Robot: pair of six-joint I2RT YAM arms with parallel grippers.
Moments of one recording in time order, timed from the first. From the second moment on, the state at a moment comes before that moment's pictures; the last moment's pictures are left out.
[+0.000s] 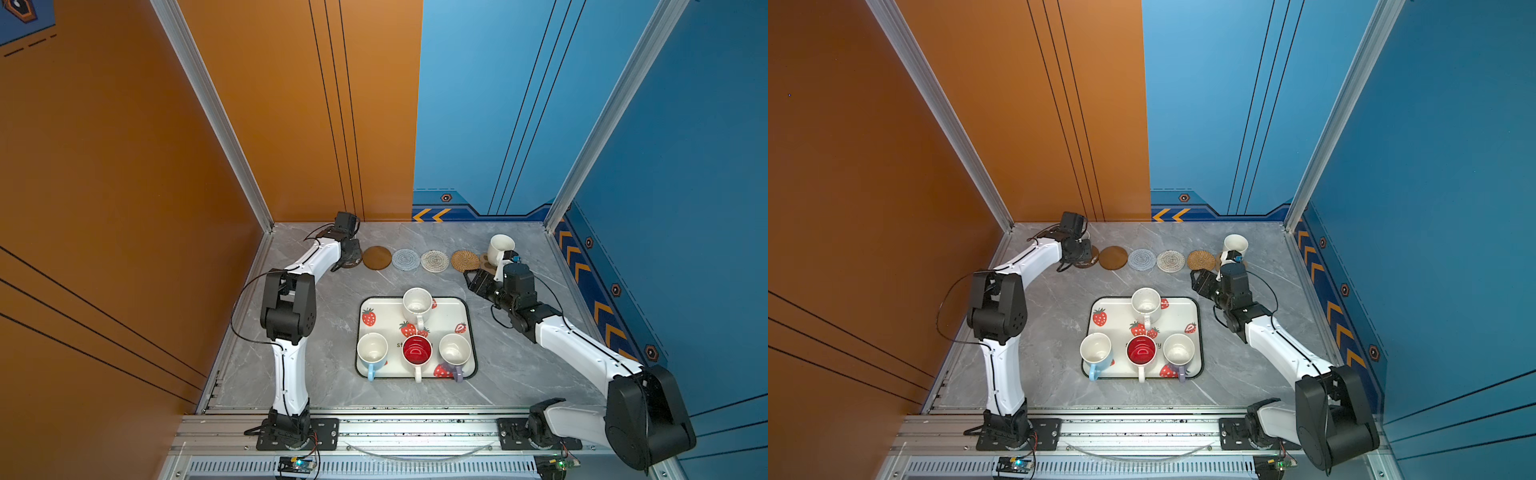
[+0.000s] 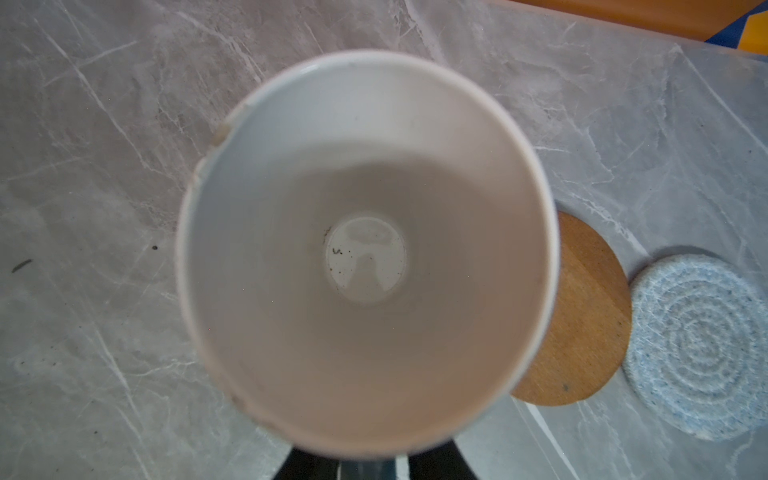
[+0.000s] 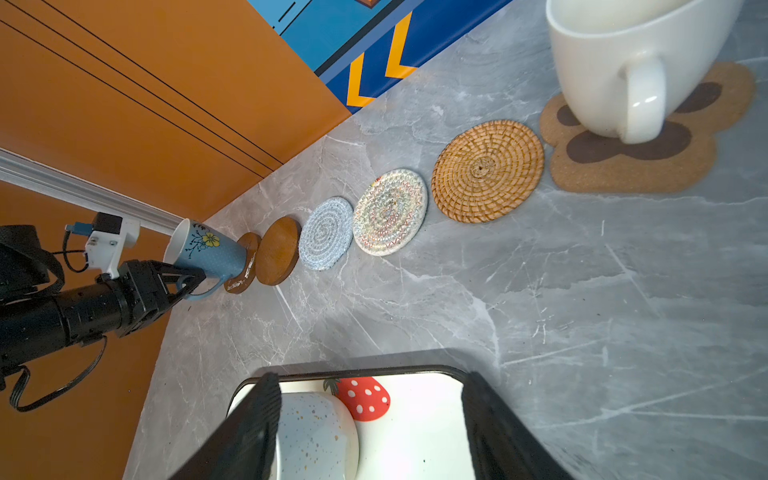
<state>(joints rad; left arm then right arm) -0.20 2.11 1.71 -0.58 -0.17 -0.36 0.28 1.27 0.71 0.06 -0.10 0.70</state>
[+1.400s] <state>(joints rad) -0.42 1.59 1.42 -0.41 -0.18 -0.32 0.34 1.20 0.71 0.05 -0.09 0.70</state>
